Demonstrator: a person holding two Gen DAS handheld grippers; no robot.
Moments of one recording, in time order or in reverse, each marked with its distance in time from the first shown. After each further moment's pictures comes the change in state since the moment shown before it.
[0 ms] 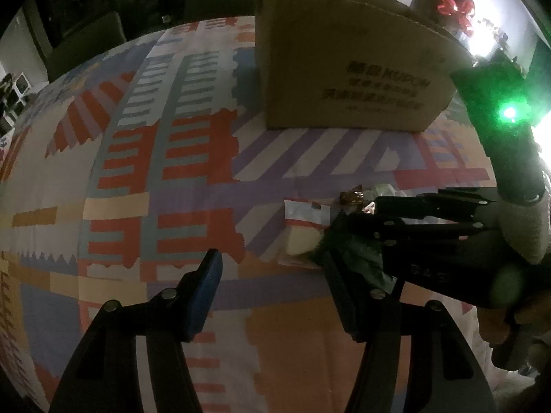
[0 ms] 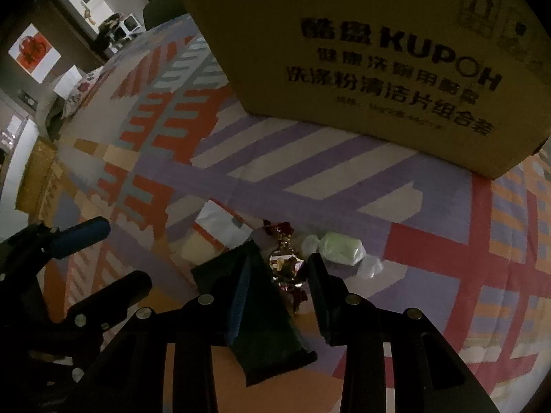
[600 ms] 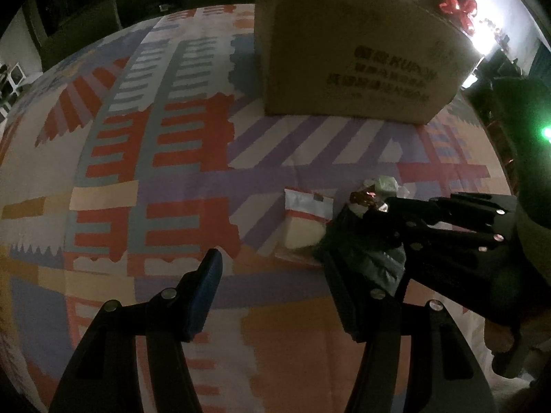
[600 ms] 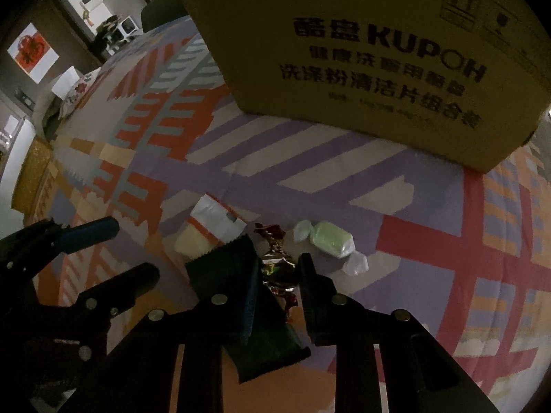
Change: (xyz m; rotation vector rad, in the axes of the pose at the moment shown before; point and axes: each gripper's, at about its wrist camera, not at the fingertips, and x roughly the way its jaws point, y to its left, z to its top) left arm 0.014 0.003 -0.001 -0.009 0.036 -0.028; right arm -0.005 -0.003 -0.013 0.002 -0.024 -0.020
